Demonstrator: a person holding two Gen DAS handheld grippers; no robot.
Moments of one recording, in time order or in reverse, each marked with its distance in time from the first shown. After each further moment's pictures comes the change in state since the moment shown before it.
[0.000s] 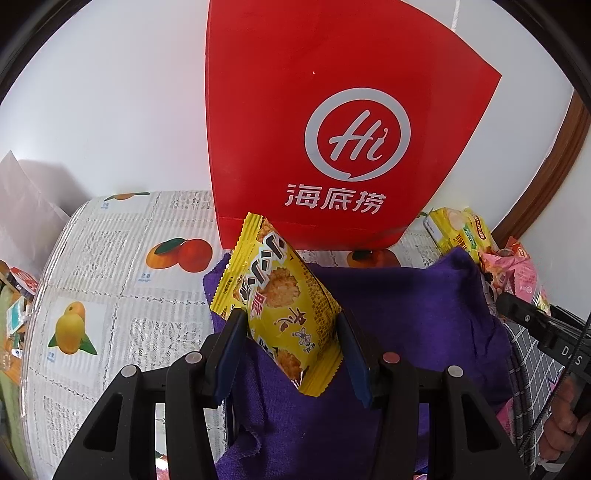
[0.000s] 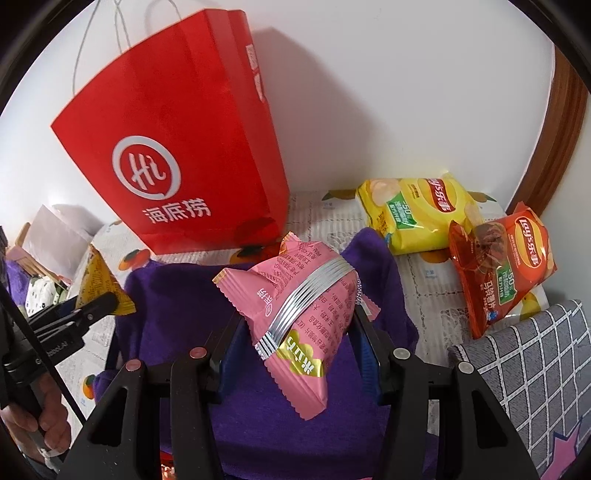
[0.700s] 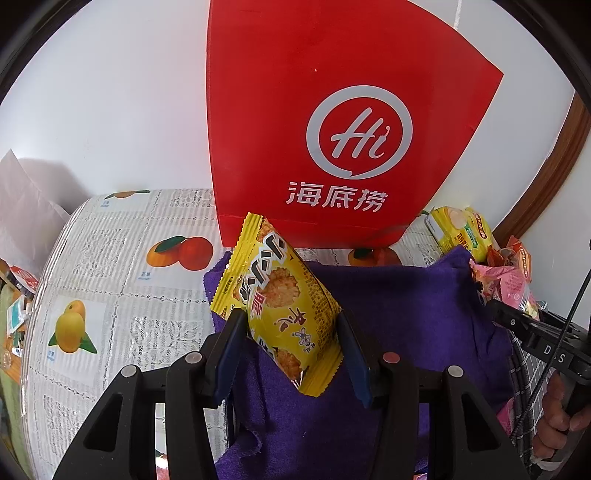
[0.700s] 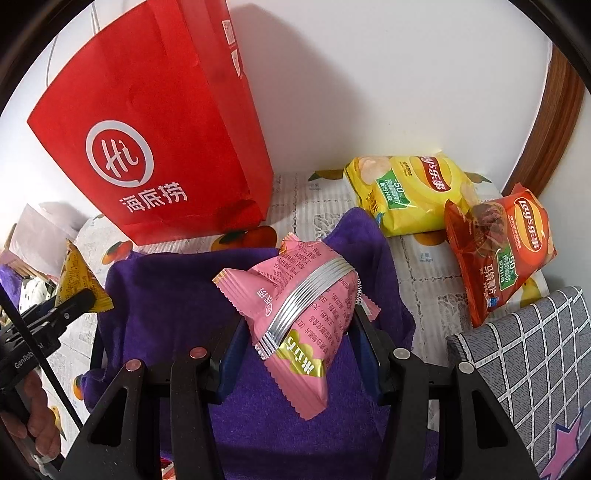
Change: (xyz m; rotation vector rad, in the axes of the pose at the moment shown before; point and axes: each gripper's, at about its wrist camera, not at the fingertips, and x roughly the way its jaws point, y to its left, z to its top) left arm 0.000 0.001 0.000 -0.003 0.006 0.003; right arm 0.018 -0.006 -0.002 0.016 0.061 -0.031
